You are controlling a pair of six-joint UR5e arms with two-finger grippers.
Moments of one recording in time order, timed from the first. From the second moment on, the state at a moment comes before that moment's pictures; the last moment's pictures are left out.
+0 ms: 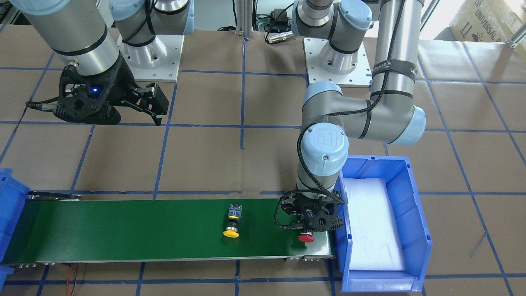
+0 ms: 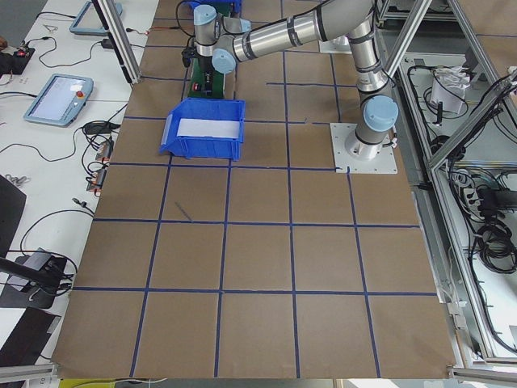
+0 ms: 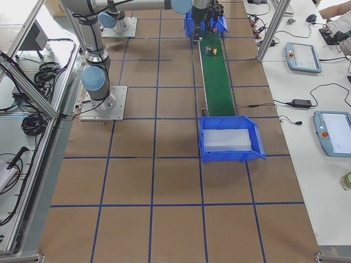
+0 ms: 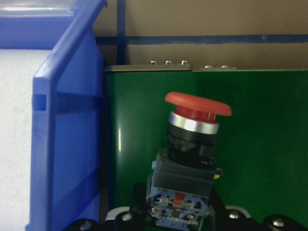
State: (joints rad) left arm -1.73 -2.09 -1.51 -1.07 1.68 -0.22; right arm 1.62 -1.44 1.42 -1.51 -1.55 0.11
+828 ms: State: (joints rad) left arm -1.75 -1.92 -1.54 -1.23 1.67 -0.21; right arm 1.62 -1.43 1.42 -1.51 -1.56 0.12
